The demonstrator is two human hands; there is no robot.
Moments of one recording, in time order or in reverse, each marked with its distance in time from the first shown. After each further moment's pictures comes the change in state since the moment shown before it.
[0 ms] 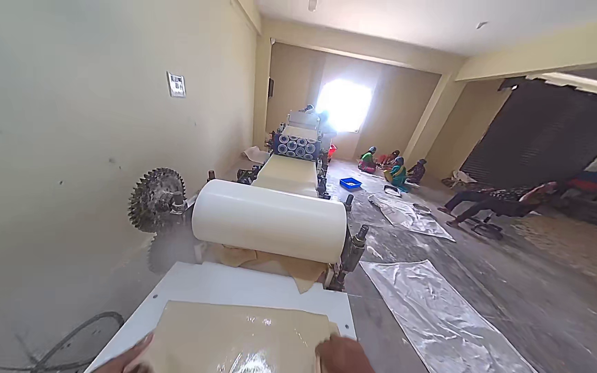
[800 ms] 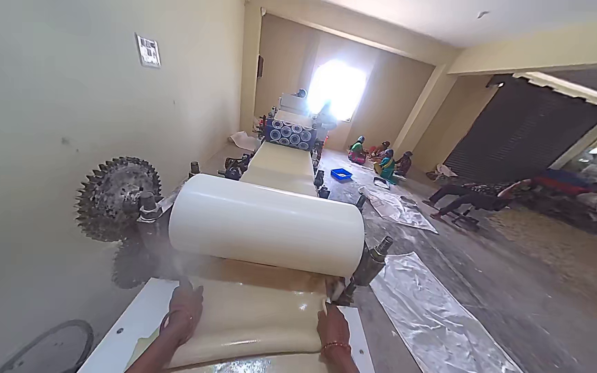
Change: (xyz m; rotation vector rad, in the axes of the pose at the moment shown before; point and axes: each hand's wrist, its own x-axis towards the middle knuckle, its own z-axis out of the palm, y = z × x) left_hand 0.225 0.033 0.117 0.902 0.231 0.222; right_hand 0.165 0.052 0.056 0.382 0.001 1.017
